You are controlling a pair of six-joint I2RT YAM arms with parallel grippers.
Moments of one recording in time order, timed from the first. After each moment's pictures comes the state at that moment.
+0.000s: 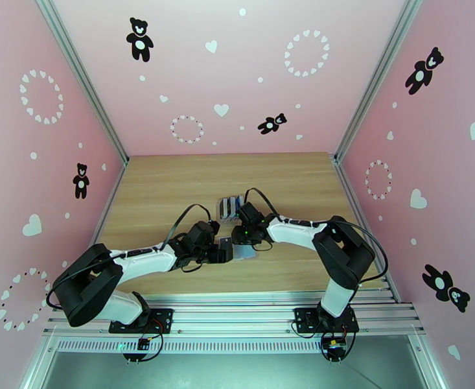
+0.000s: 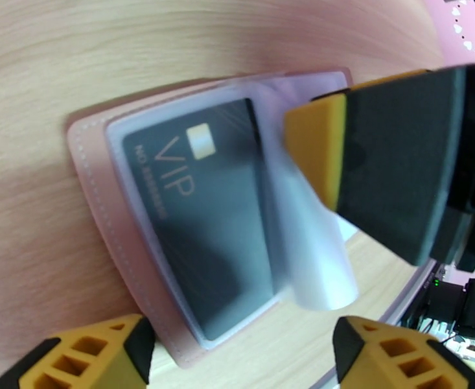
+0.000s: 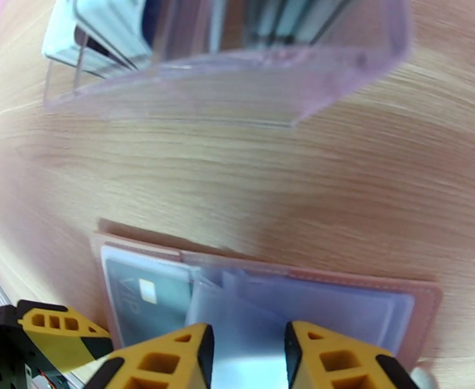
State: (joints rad) left arm -0.77 1.46 0.58 -0.02 0.30 -0.78; right arm 0.76 1.77 0.98 -0.30 -0.14 0.67
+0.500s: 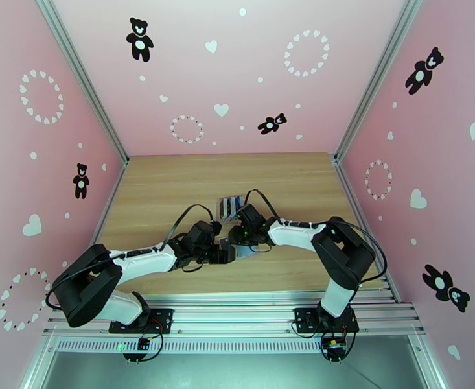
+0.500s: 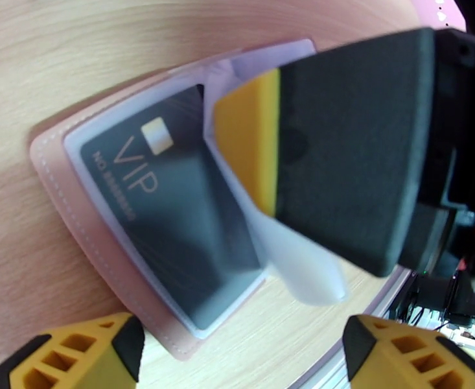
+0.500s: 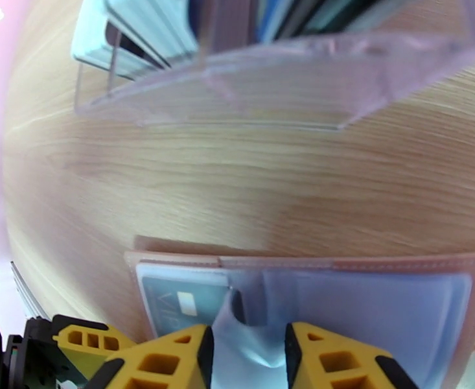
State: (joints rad) left arm -0.77 1.45 0.58 0.00 0.33 -0.77; right arm 0.77 1.77 0.93 -0.16 -0.21 0.76
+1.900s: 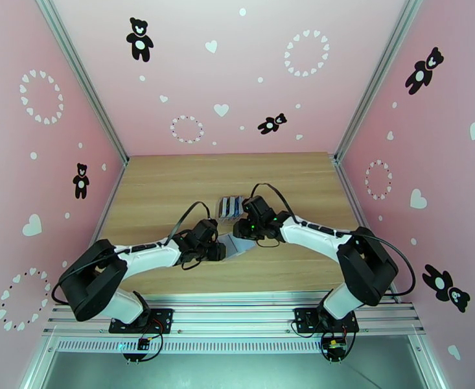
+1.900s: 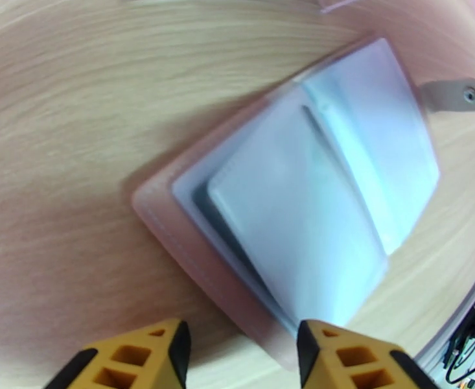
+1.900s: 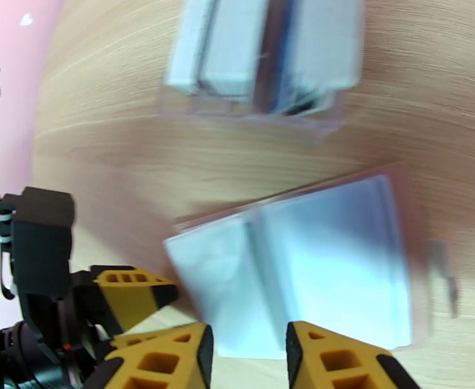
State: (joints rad) left arm -0.76 1.52 0.67 -0.19 0.10 -0.69; right arm 0.70 1.60 0.96 -0.34 -0.21 0.70
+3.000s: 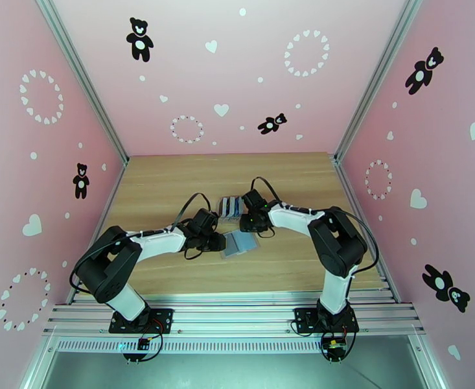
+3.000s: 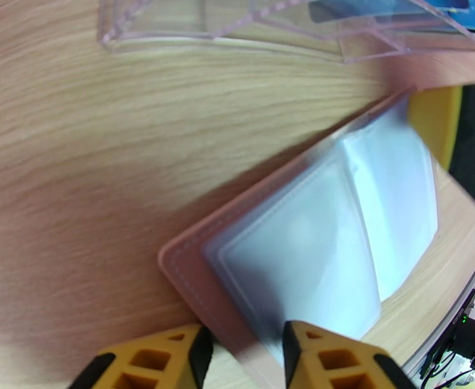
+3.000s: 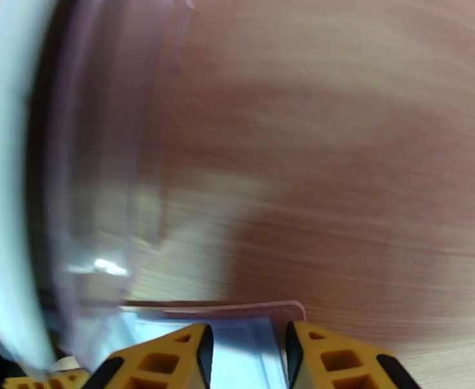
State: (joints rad) left arm -0.66 1.66 0.78 -0.20 0.23 -0.65; right arm 0.63 1.85 1.11 -0.42 -0.06 0.54
